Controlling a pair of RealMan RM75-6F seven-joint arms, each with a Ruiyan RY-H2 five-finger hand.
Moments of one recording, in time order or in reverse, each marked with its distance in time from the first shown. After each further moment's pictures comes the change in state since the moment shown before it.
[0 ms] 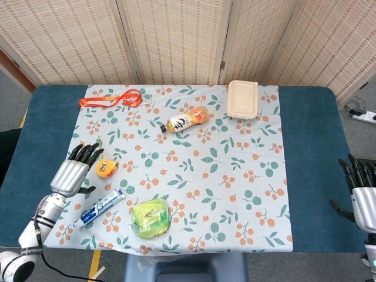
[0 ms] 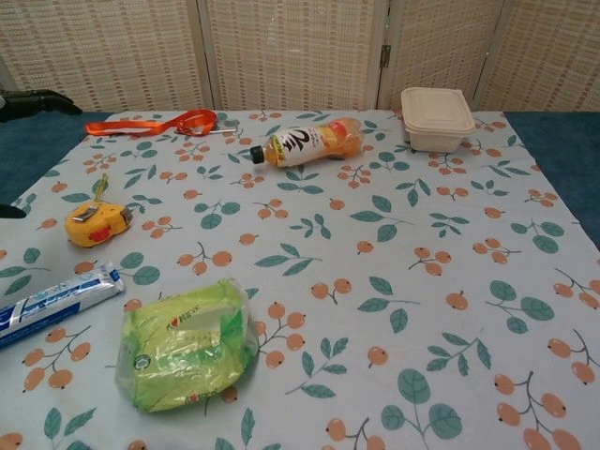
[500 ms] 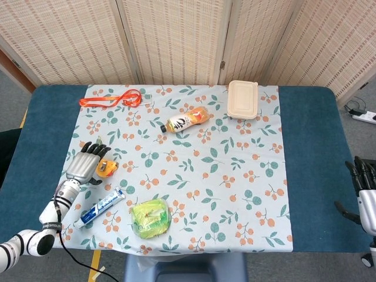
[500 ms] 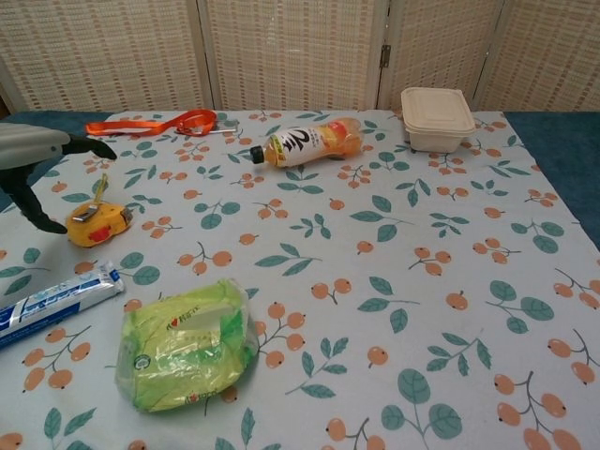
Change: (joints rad) left arm -0.151 -0.136 -0.013 0.205 -0.239 -0.215 0.088; right arm -0.019 0.005 -0.005 0.012 0.012 0.011 0.026
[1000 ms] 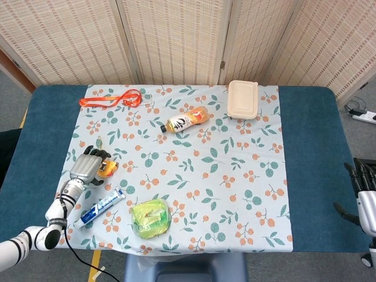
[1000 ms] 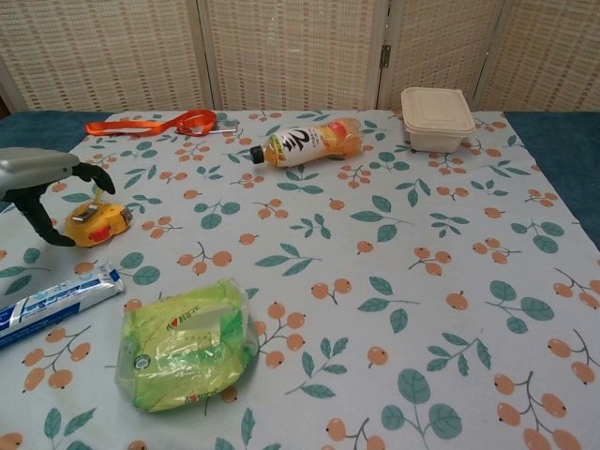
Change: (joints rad) left arm -0.042 -0.076 0.029 0.119 -0.057 -0.057 -0.039; right arm -0.004 -0.007 -0.005 0.009 0.000 -0.005 0.010
